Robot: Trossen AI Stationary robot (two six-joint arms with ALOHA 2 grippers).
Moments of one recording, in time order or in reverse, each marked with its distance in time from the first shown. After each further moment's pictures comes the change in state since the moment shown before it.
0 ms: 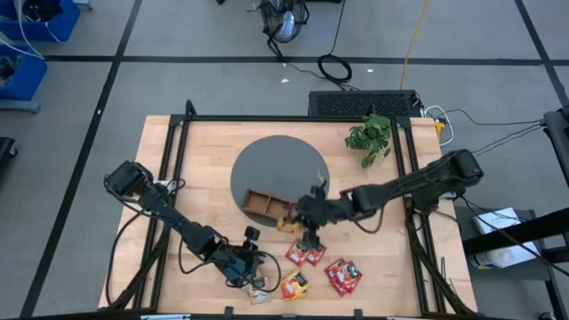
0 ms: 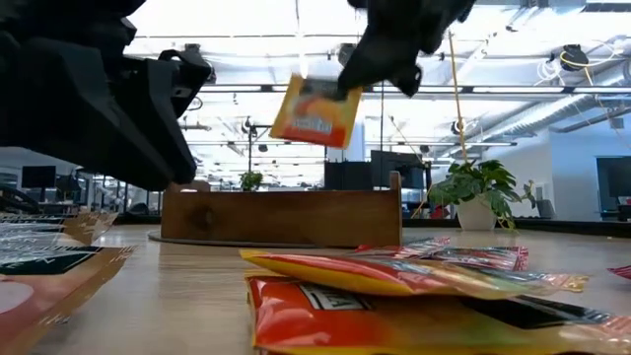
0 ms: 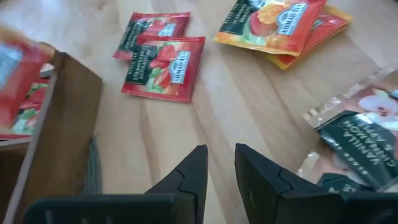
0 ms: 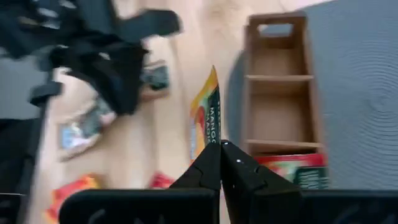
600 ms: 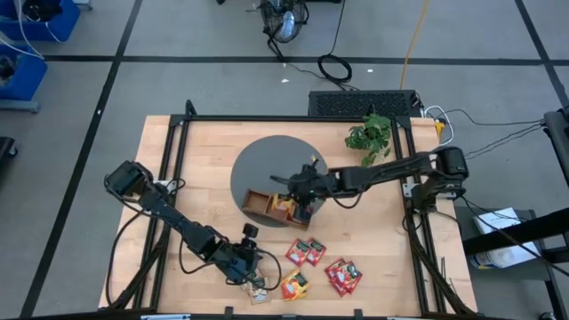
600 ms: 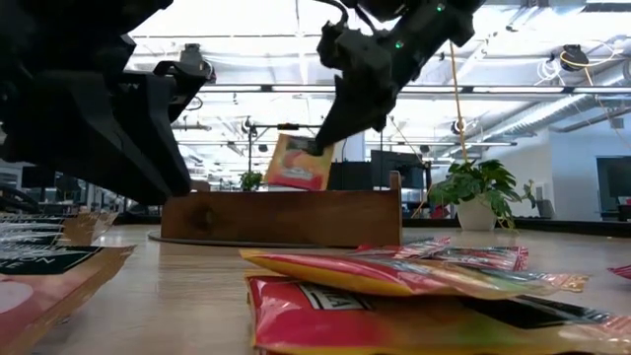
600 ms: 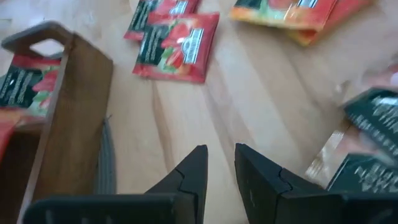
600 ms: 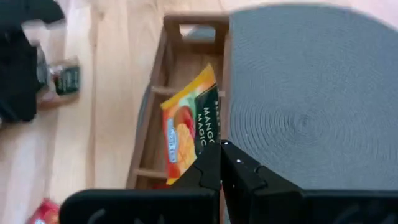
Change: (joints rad) left arm 0.003 0.000 0.001 -0.075 -0.043 -0.013; right arm -0.213 0.098 -0.001 0.068 -0.079 -0.216
